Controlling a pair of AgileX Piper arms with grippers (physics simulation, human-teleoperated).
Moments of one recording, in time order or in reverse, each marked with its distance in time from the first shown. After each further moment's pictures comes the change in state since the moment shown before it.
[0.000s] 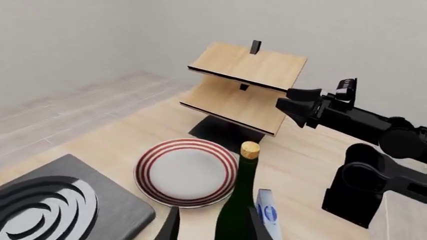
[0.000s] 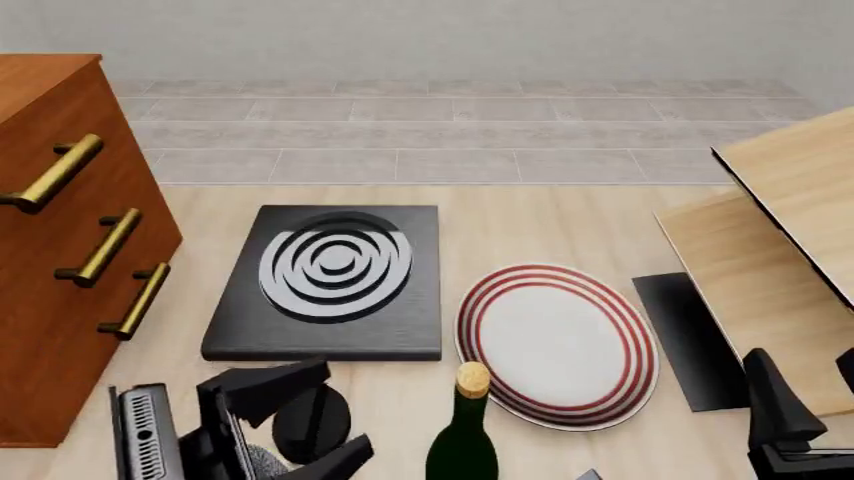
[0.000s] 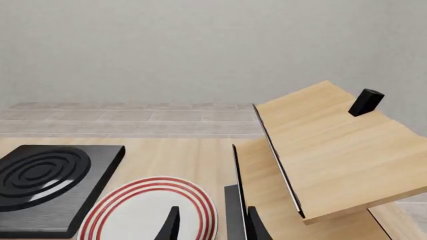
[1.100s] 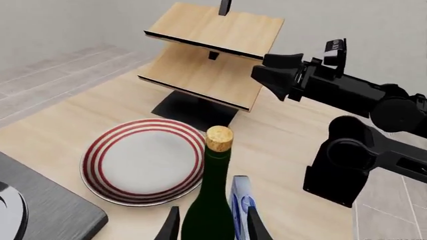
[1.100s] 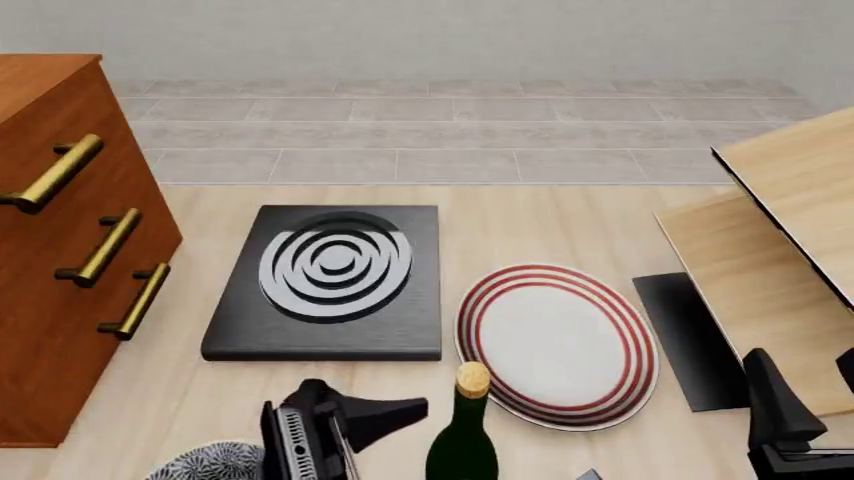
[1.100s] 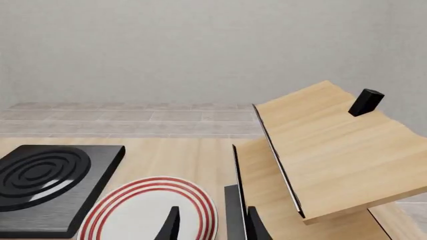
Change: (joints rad) left arm -0.129 0.557 -0.100 -0.355 -0.019; right arm 0.000 0.000 0.000 0.000 0.000
